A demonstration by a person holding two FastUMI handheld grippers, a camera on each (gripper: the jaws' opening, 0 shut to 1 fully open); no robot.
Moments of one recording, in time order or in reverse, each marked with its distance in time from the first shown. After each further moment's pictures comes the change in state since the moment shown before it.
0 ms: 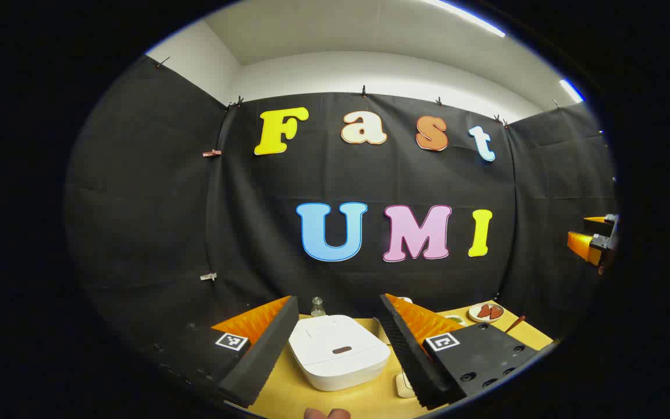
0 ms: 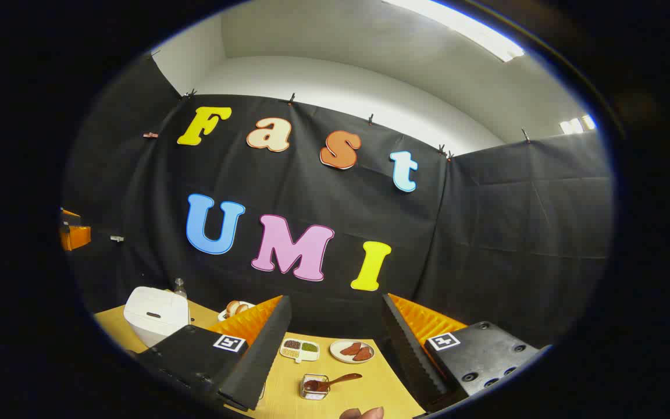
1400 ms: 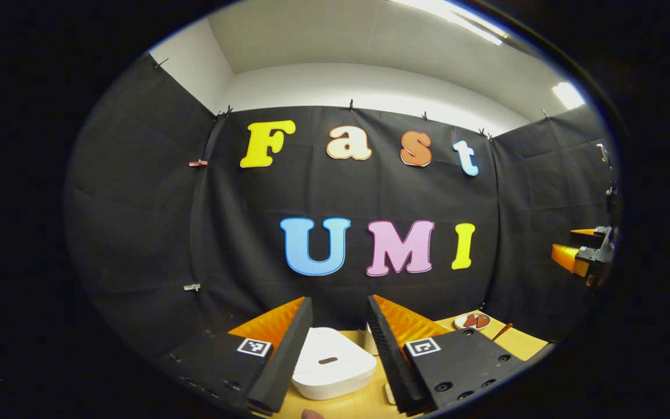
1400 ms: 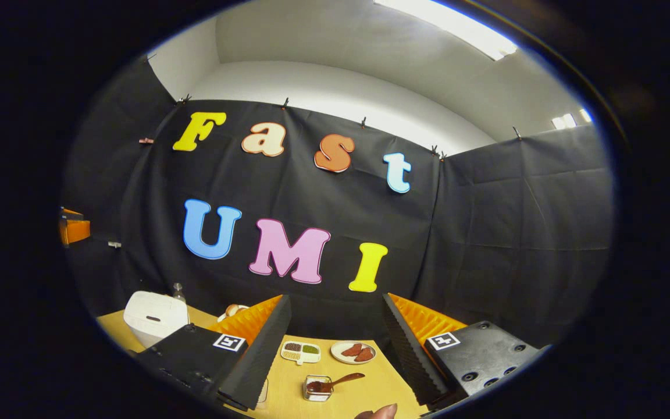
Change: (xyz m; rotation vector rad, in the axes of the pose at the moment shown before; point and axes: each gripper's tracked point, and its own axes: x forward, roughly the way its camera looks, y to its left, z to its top) left arm -0.002 -0.017 0.030 0.002 -0.095 -0.105; right arm -0.010 -0.007 0.010 0.044 -0.074 -0.059
